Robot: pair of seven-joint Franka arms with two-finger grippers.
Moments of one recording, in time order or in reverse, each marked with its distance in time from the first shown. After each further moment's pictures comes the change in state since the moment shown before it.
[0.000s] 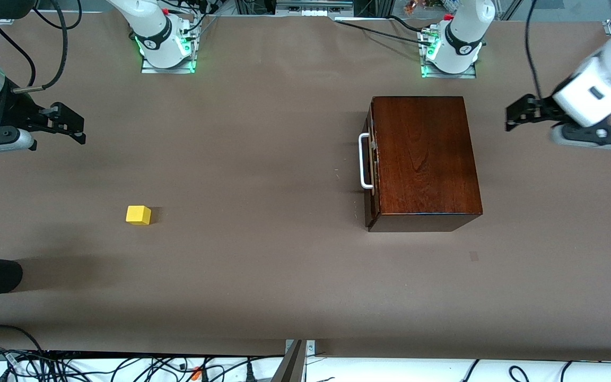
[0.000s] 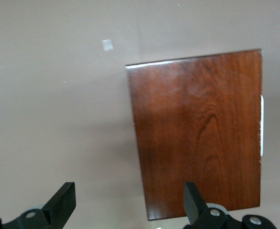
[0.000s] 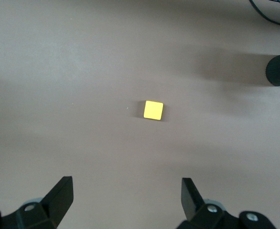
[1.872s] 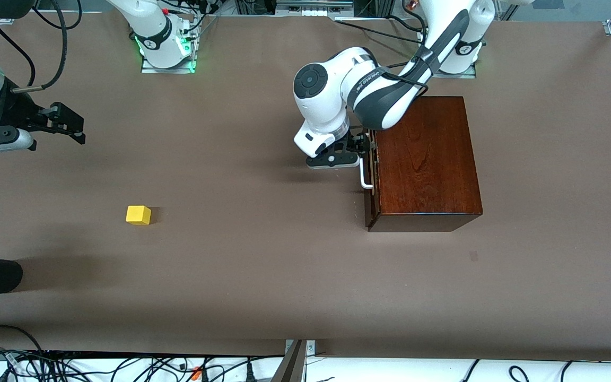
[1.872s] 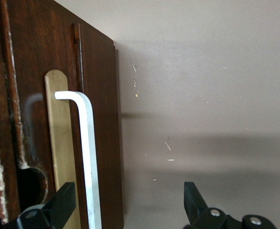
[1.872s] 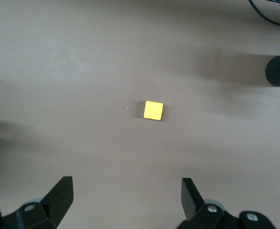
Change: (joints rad) left arm -0.426 0.501 -0.272 0.000 0.422 0.349 -0.924; right arm 0.000 0.000 0.000 0.001 0.000 0.000 -0.001
